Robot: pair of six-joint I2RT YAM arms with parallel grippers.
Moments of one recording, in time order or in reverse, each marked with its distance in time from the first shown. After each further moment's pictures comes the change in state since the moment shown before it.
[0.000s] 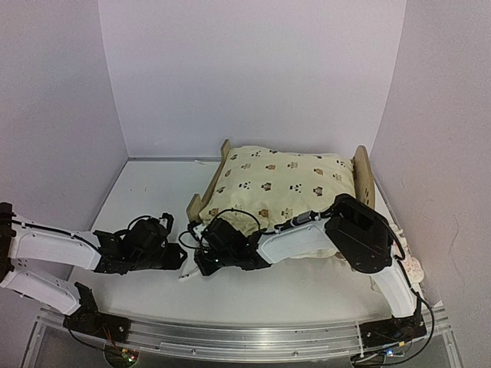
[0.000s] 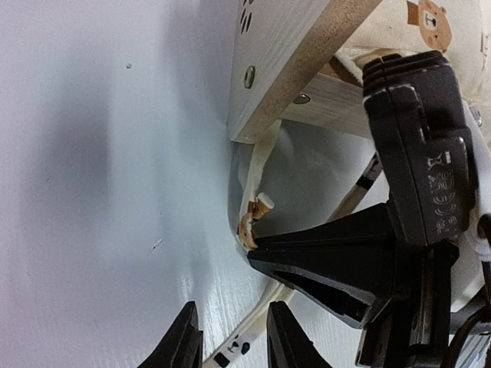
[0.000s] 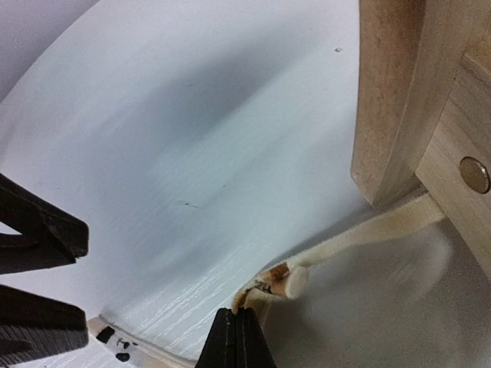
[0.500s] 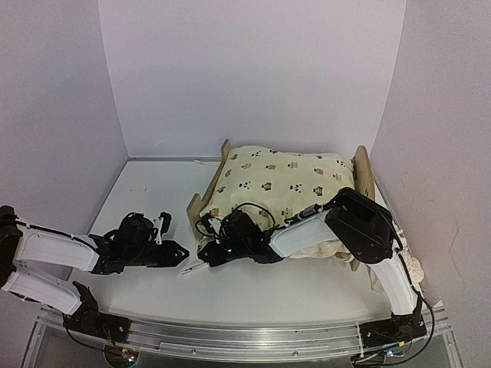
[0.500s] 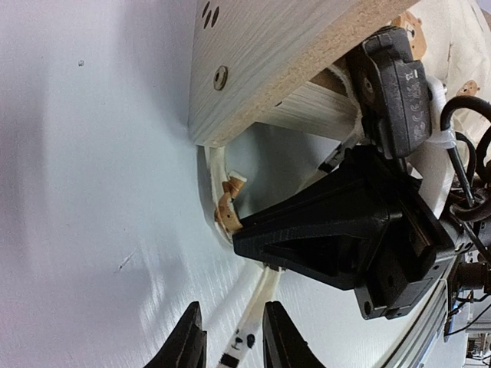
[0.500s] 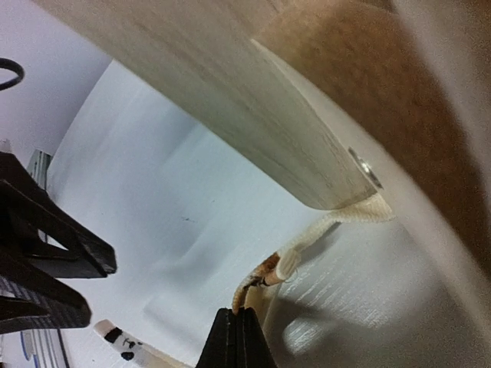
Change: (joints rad) left arm 0.171 0.011 -0.105 0.250 0.310 0.062; right arm -0.107 -0.006 -0.119 0.231 -0.266 0.183
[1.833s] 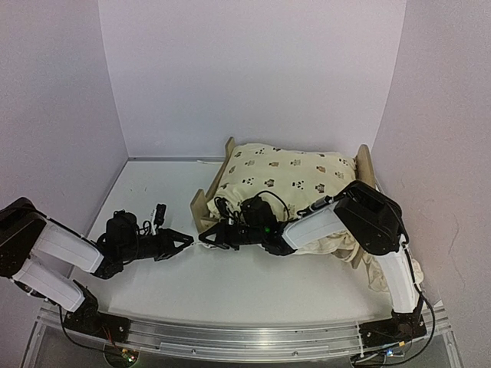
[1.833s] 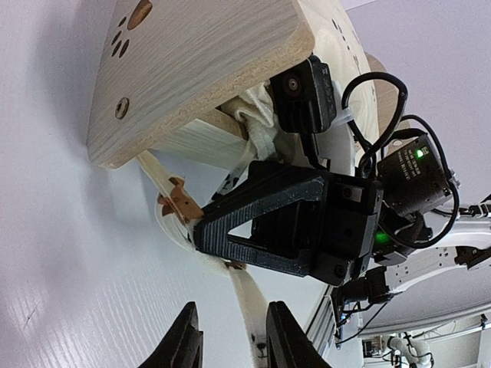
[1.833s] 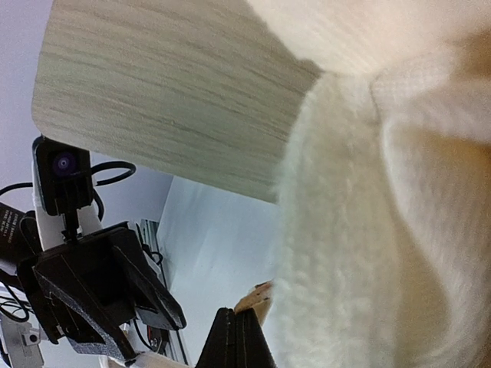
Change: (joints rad) left arm 0.166 0.147 -0.114 0.600 0.367 -0.213; right arm -0.096 -0.054 -0.096 0.292 -0.196 0.417
